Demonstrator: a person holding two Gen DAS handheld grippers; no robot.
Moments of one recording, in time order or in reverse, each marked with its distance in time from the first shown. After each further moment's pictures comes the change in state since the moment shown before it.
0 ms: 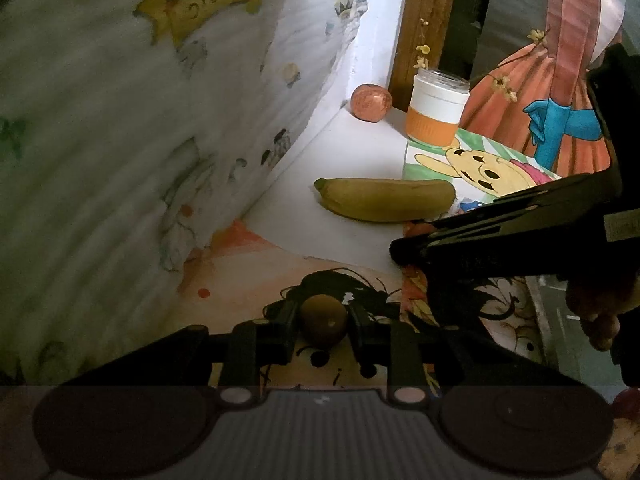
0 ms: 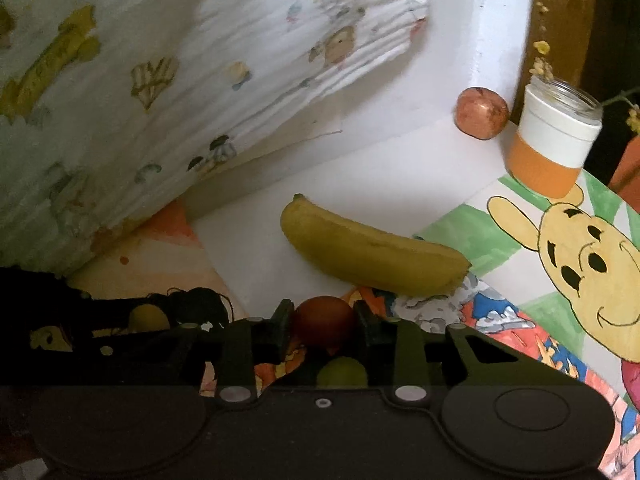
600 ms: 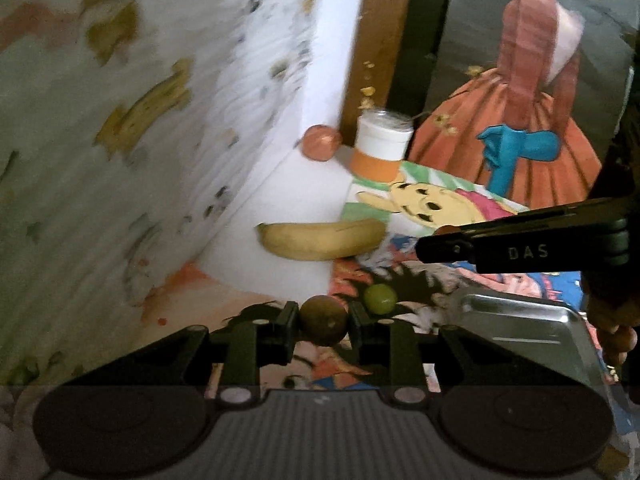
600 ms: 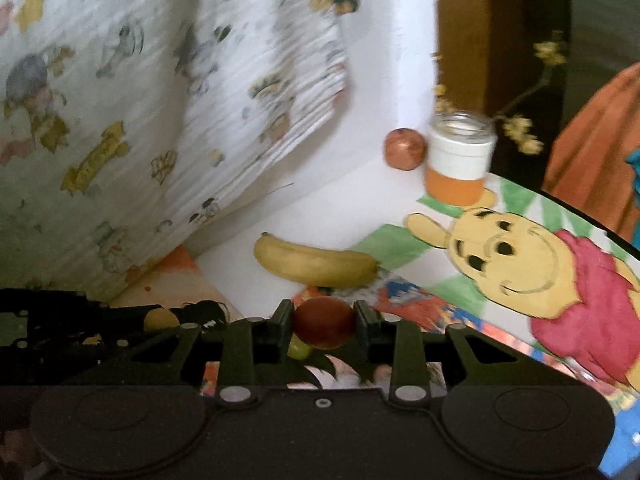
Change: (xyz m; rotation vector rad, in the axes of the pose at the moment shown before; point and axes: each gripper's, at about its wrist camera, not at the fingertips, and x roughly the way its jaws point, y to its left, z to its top) left arm -0.046 -0.037 0.013 0.033 -0.086 -0.093; right arm -0.106 -0.023 -0.025 0.126 -0.135 -0.059
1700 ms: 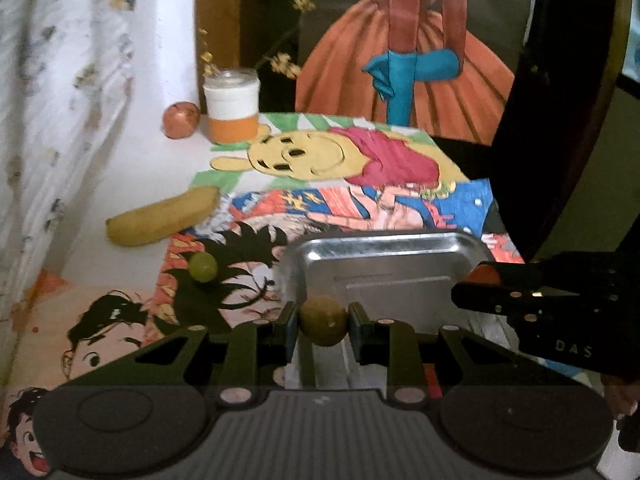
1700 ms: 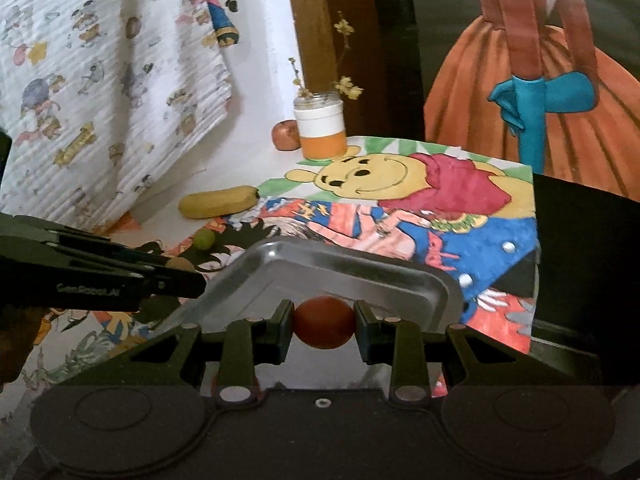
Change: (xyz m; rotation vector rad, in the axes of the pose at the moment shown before) left arm 0.010 -0.121 -0.016 0.232 0.144 -0.148; right arm -0.104 -0.066 -0.152 0.184 -0.135 -0.156
